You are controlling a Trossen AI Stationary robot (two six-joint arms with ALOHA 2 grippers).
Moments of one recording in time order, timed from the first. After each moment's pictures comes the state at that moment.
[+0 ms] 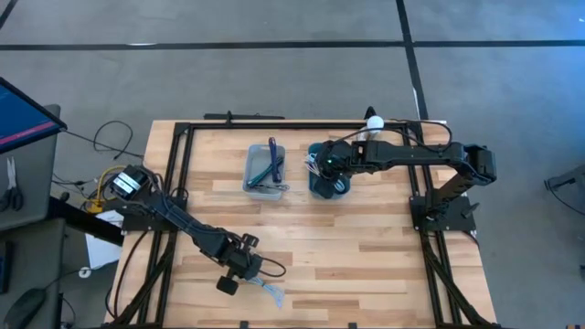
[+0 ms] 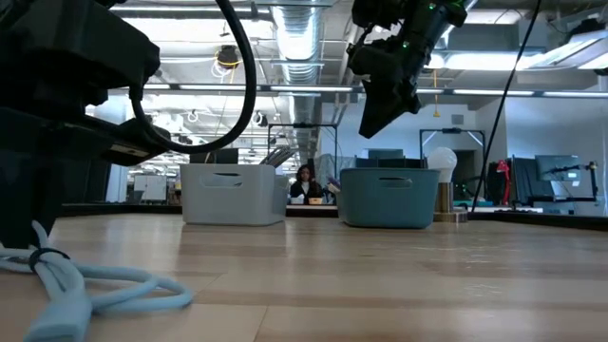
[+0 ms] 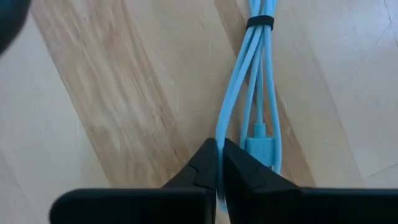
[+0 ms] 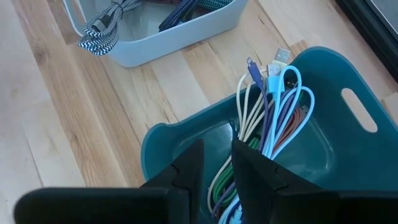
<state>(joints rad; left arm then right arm) -0.59 1.57 0.90 -0.40 -0.01 -0.12 -0.17 1.56 1.20 -0.65 0.16 0.26</state>
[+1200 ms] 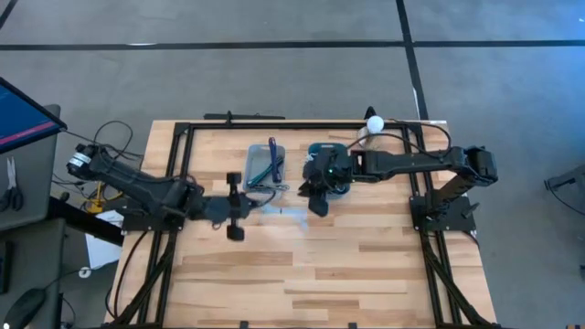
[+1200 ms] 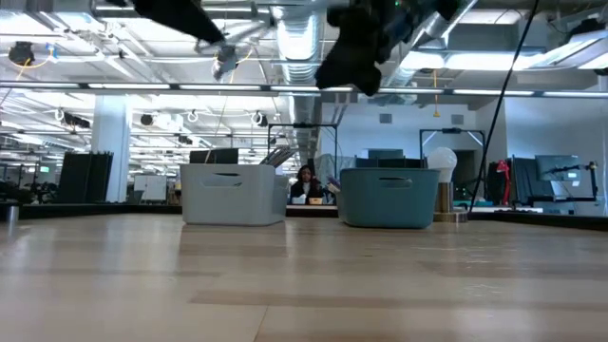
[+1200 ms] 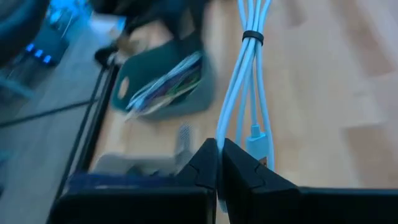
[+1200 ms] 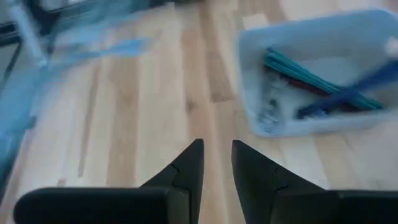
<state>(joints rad) -0.38 1.00 0.90 -0.43 -0.58 0.13 -0.06 1.56 1.20 -0.34 -0.11 0.17</state>
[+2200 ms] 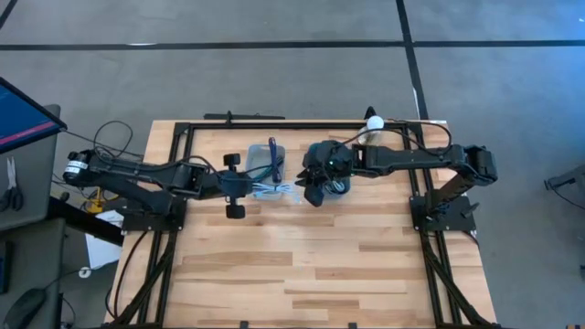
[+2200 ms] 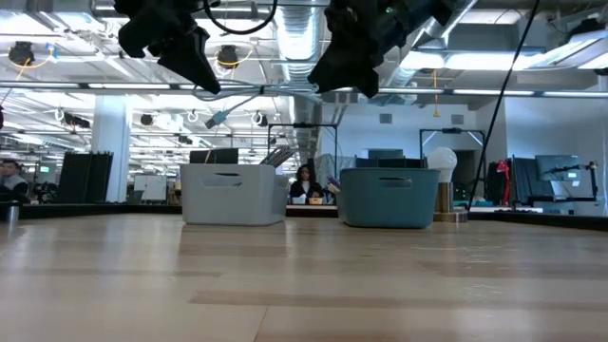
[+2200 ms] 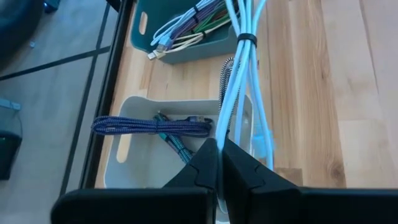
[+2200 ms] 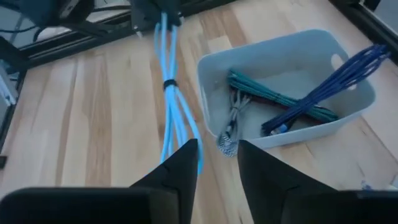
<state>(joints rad) -0.13 1.00 0.91 -0.59 -0.46 0.21 -0.11 1.56 1.20 -0.29 -0.05 0.22</state>
